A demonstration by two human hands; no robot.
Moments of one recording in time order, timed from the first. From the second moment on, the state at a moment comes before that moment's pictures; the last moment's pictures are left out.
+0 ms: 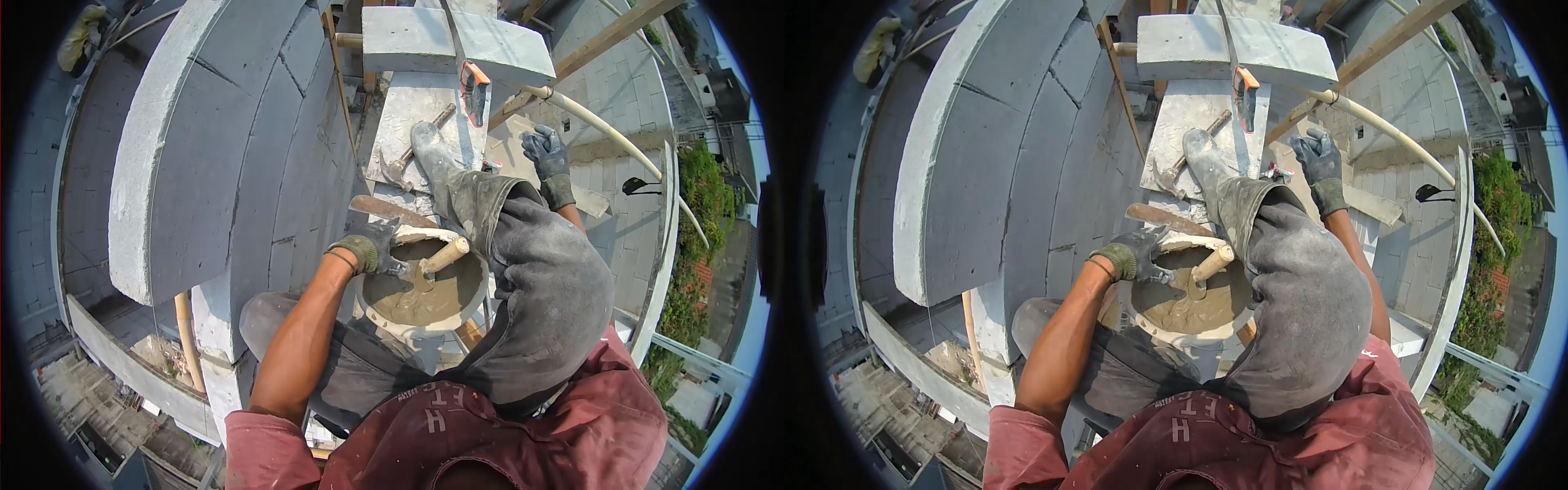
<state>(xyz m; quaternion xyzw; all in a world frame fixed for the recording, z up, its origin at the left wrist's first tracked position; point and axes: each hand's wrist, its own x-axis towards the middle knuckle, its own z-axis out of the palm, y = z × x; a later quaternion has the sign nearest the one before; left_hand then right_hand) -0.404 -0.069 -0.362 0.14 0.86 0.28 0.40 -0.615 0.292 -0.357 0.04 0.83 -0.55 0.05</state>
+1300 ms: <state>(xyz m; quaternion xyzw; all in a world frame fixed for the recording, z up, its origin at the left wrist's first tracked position) -0.766 -0.155 -0.453 -0.31 0.69 0.65 0.10 -0.841 0.321 -0.385 0.39 0.73 -0.53 0.18</state>
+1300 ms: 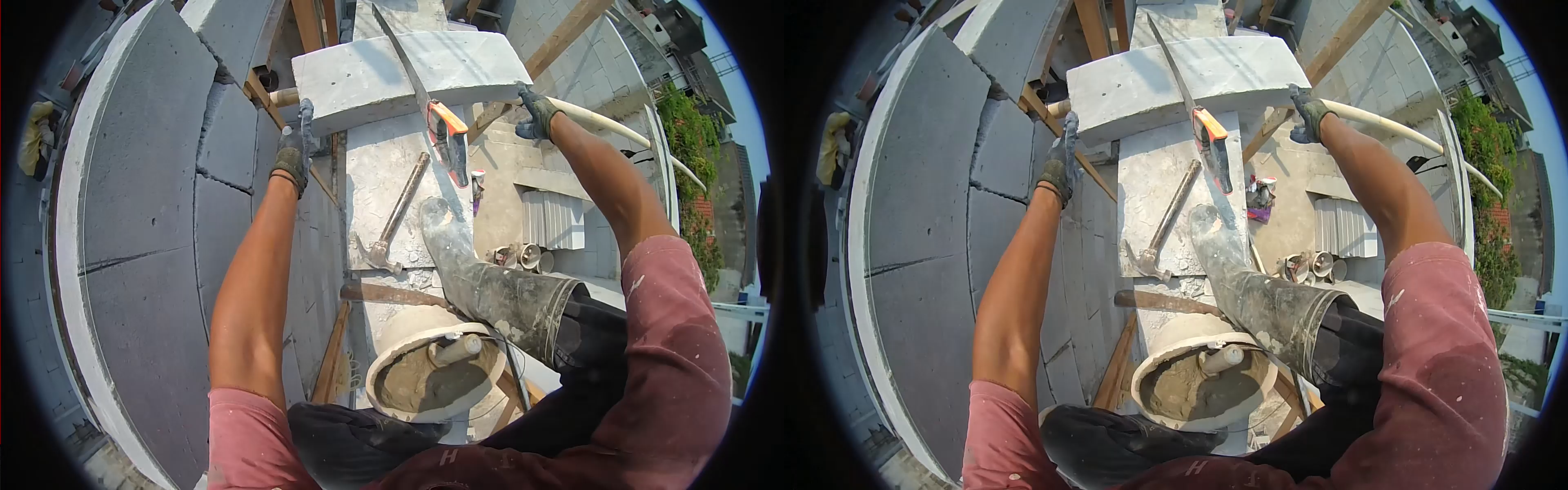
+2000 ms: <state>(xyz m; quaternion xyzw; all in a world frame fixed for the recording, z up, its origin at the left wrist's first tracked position) -0.701 -0.140 -0.527 -0.30 0.56 0.77 0.09 -0.782 0.309 -0.523 0.32 0.36 -0.88 0.01</state>
